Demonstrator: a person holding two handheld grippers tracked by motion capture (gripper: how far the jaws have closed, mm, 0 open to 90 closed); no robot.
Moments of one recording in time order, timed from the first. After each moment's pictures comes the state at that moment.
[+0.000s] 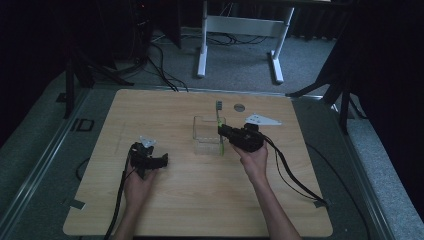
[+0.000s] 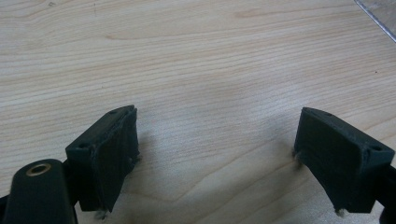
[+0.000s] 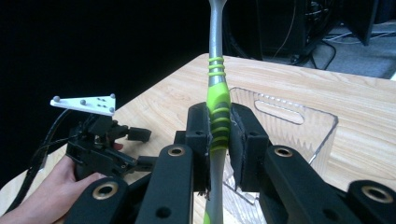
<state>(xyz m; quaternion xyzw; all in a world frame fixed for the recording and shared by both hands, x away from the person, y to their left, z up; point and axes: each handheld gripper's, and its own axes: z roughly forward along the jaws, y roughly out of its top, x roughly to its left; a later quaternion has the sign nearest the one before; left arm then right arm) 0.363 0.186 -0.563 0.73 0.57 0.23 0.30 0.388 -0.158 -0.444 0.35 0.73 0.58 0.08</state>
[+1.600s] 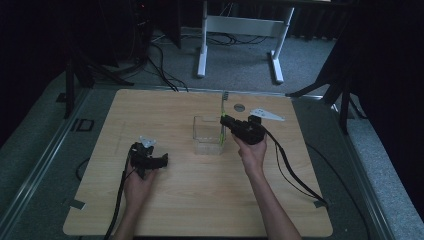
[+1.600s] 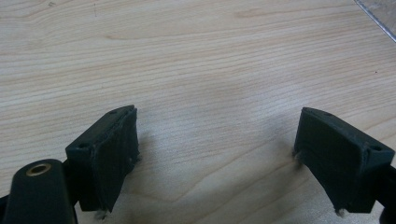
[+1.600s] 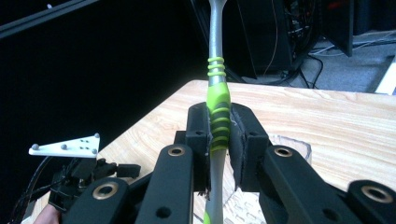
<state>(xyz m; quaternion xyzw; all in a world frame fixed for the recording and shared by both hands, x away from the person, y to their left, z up) 0.363 0.186 -0.563 0.73 0.57 0.23 0.31 0.409 -0.162 -0.444 0.39 0.68 0.61 0.09</state>
